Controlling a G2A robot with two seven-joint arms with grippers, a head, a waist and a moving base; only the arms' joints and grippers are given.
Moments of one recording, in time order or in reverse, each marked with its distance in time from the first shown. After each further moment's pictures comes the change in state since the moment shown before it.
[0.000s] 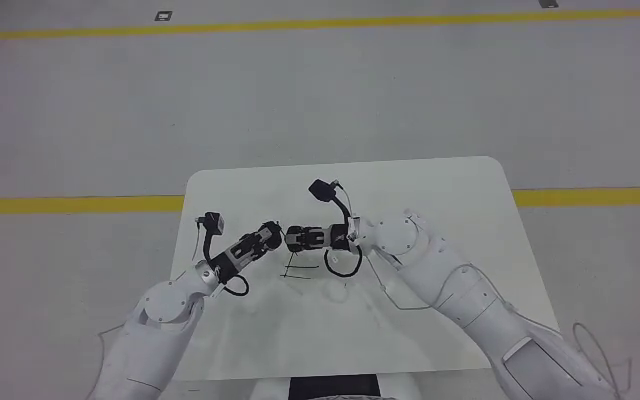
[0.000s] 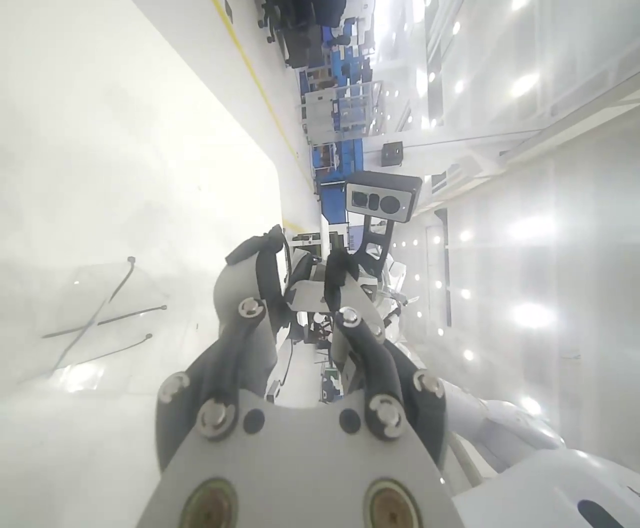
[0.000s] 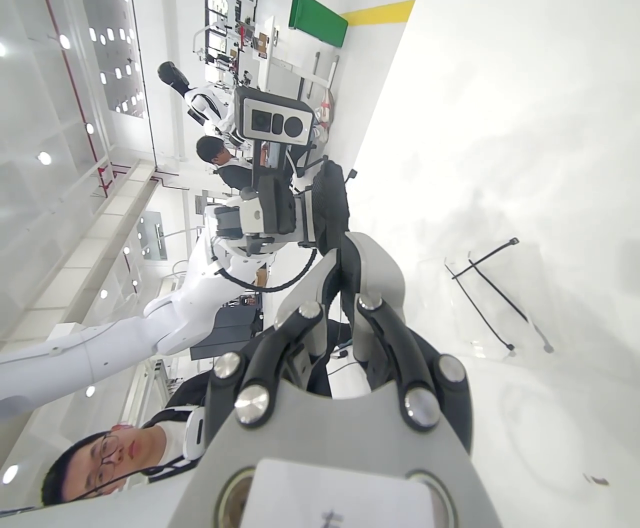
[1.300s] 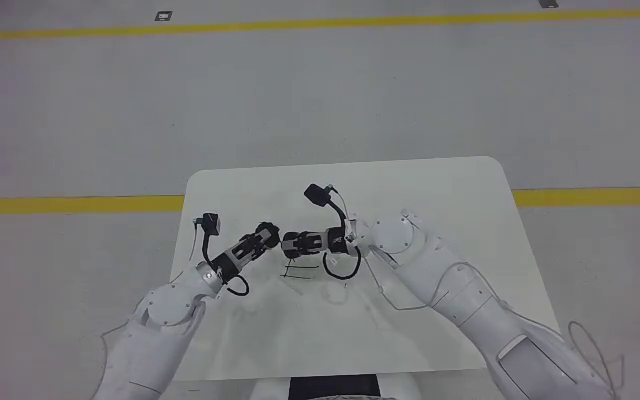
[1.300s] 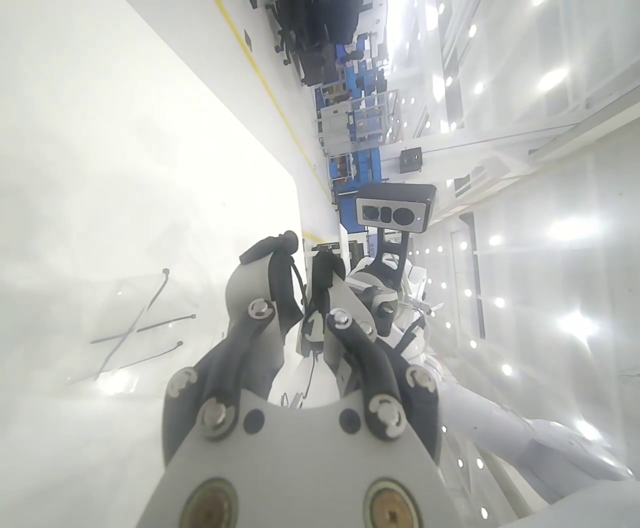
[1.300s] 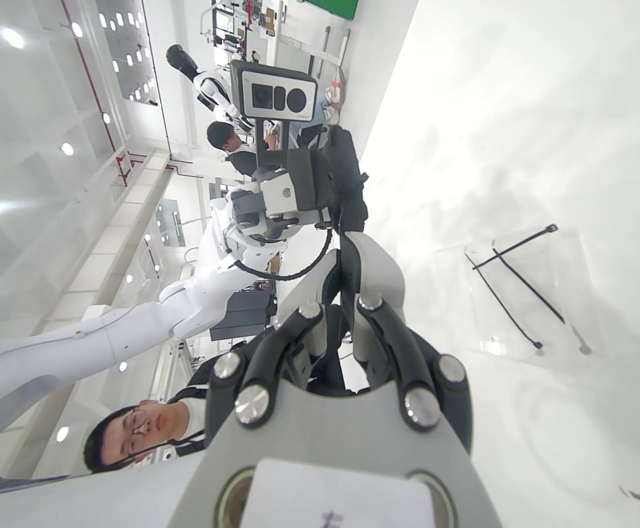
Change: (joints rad) left arm 0.009 0.011 0.018 -0.011 0.088 -0.009 0.097; right arm 0.011 -0.024 -0.007 0.043 0.041 -0.019 0.065
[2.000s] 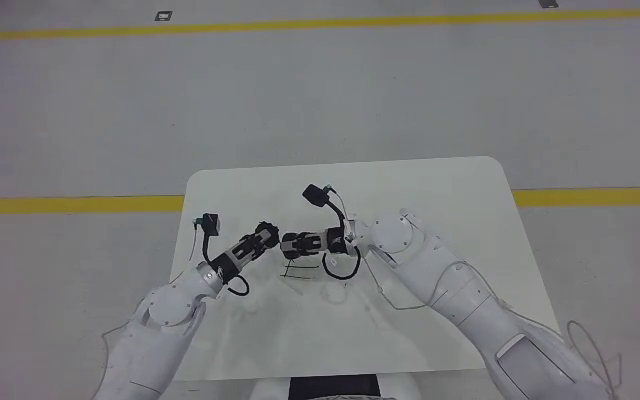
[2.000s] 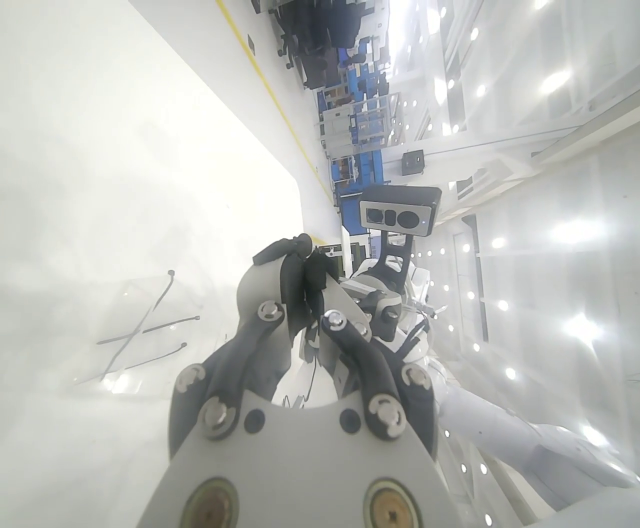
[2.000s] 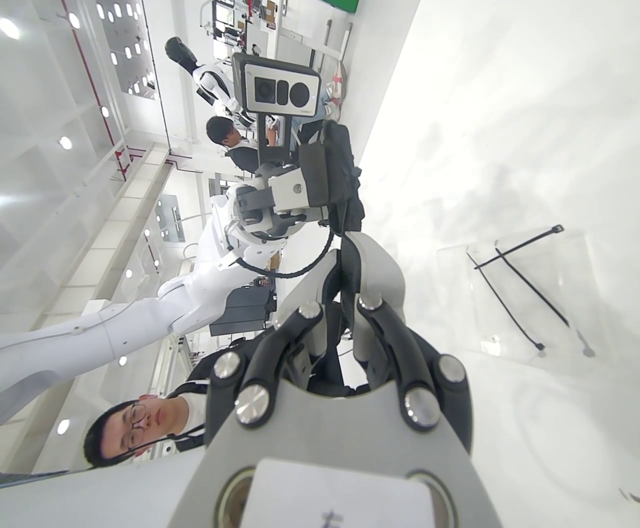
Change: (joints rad) left arm -0.002 0.003 0.007 0.004 0.008 0.000 0.020; right arm 0.003 -0.008 0.001 0.012 -0.003 -0.014 0.013
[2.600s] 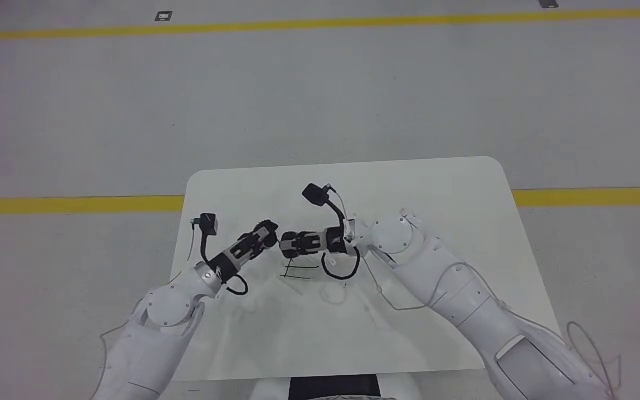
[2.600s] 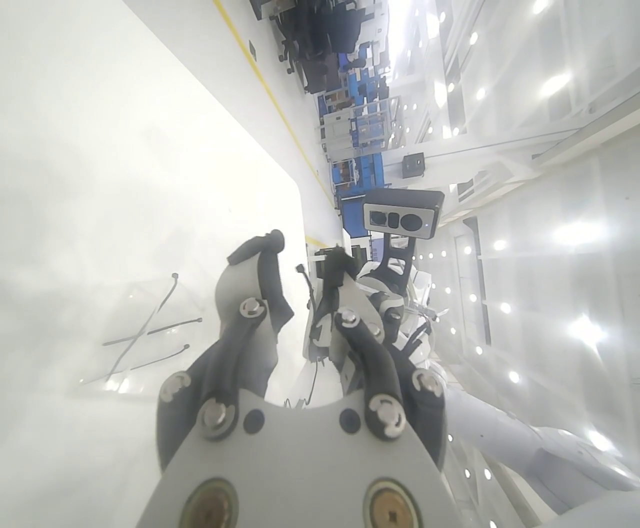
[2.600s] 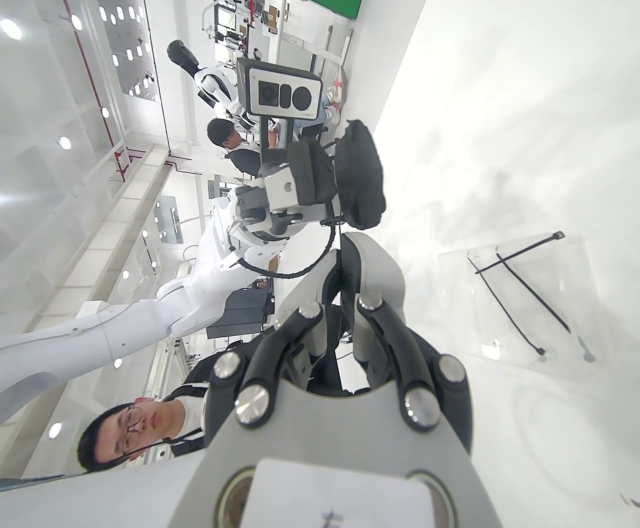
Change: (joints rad) left arm 0.004 0.004 -0.007 -0.005 -0.003 0.000 0.009; right arm -0.007 -0.002 0.009 -0.015 -0.015 0.002 -0.008
